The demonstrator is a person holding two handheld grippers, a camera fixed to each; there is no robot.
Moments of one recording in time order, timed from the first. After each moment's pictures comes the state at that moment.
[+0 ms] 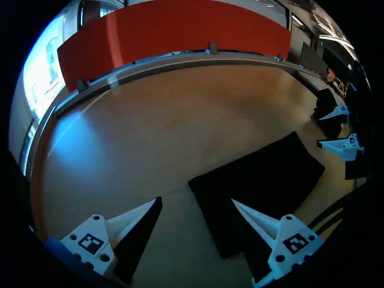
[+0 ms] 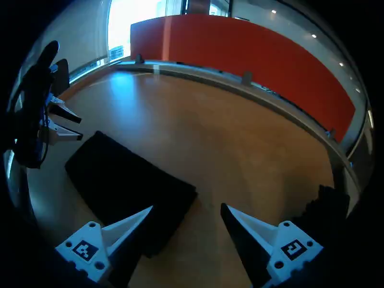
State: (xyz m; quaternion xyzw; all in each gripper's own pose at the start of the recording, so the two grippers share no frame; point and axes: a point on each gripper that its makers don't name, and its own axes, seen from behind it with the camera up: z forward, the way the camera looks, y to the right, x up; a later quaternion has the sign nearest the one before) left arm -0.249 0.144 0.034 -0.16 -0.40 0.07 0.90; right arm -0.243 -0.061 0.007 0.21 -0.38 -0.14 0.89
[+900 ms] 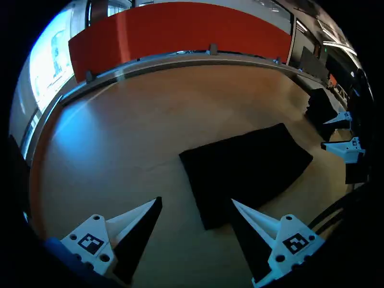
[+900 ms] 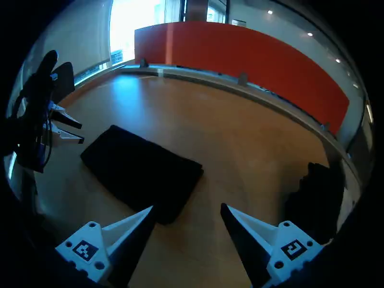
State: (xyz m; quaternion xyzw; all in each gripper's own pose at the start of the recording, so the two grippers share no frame) left arm -0.246 0.142 -0.026 -0.15 -0.40 0.05 0.90; right arm -0.227 -0.052 -0.053 0.22 -0.37 -0.12 0.89
